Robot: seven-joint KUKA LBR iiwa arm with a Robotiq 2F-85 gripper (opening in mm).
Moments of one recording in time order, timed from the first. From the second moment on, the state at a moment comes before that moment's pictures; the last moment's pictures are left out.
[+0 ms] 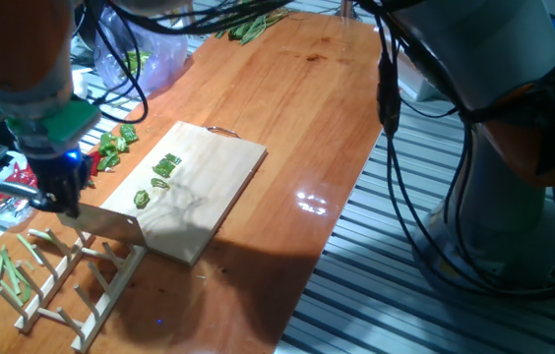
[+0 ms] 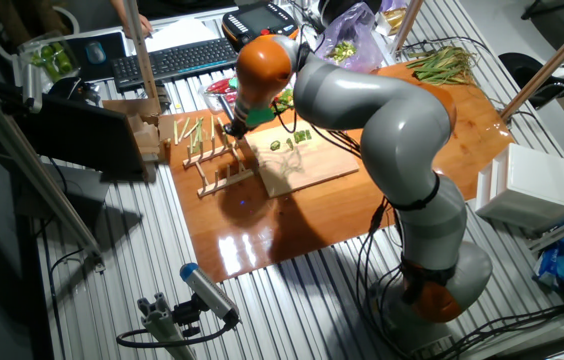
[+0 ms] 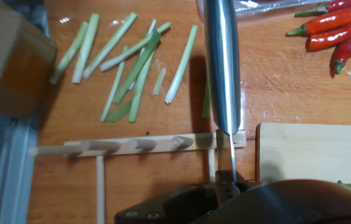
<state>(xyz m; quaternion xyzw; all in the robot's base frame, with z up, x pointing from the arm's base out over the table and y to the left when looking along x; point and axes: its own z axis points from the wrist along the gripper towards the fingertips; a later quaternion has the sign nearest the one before) 0.632 0.305 0.132 -0.05 0.99 0.05 0.08</state>
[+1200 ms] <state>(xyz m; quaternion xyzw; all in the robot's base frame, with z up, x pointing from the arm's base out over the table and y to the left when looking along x) 0.633 0.308 0.091 -0.03 1.00 0.01 0.08</state>
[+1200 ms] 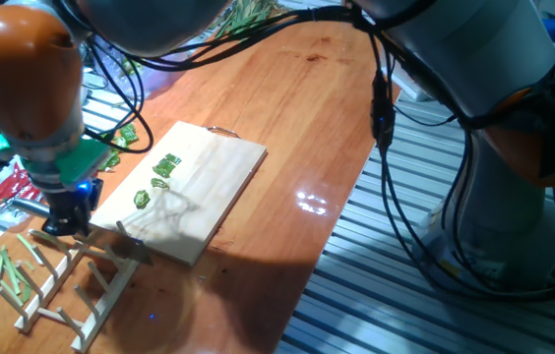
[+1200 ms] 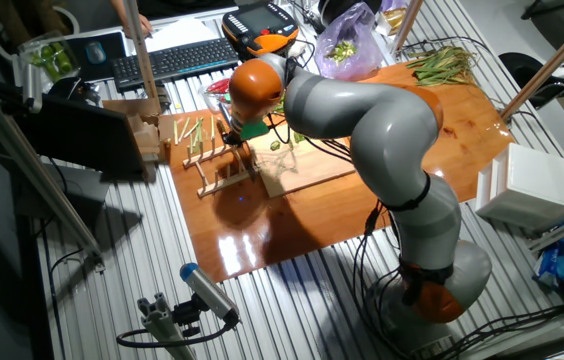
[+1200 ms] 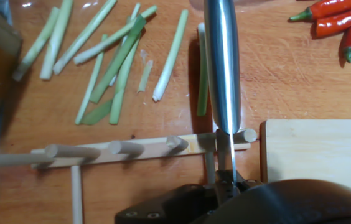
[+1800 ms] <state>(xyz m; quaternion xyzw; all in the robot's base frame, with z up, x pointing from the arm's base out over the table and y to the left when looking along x) 0.634 0.310 0.098 -0.01 1.00 0.00 0.06</state>
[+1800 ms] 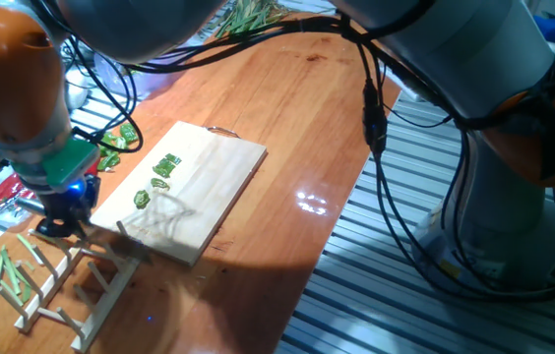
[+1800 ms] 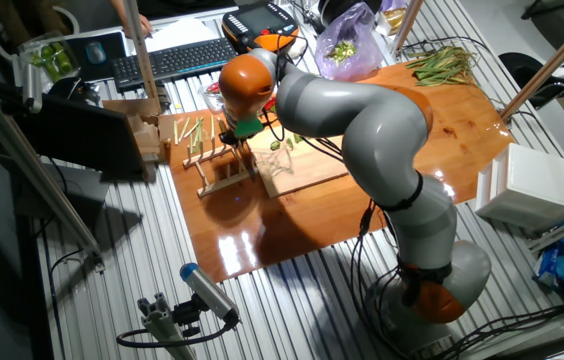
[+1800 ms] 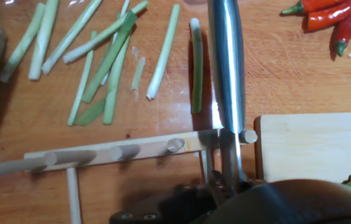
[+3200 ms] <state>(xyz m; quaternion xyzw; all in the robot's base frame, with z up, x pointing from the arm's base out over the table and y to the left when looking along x) 0.622 0.245 0.232 -0.06 1.00 0.03 0.04</state>
